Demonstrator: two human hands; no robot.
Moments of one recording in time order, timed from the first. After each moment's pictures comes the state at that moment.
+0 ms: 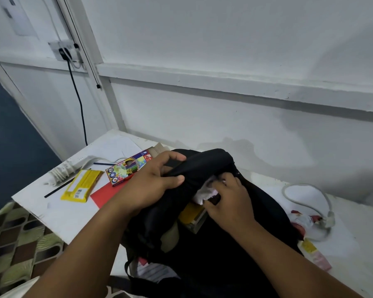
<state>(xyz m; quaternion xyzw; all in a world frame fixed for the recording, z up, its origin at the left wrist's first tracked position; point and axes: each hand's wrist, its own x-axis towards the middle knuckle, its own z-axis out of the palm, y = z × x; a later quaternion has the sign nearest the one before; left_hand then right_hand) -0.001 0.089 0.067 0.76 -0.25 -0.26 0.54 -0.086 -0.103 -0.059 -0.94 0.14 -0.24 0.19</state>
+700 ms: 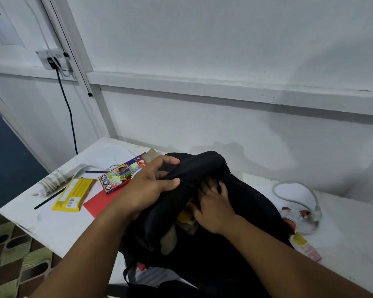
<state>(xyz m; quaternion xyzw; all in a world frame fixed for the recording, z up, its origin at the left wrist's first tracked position) 0.002 0.093 0.059 0.73 -0.24 -0.29 0.58 -0.071 -0.091 -0.069 -0.99 0.08 -0.04 0.13</state>
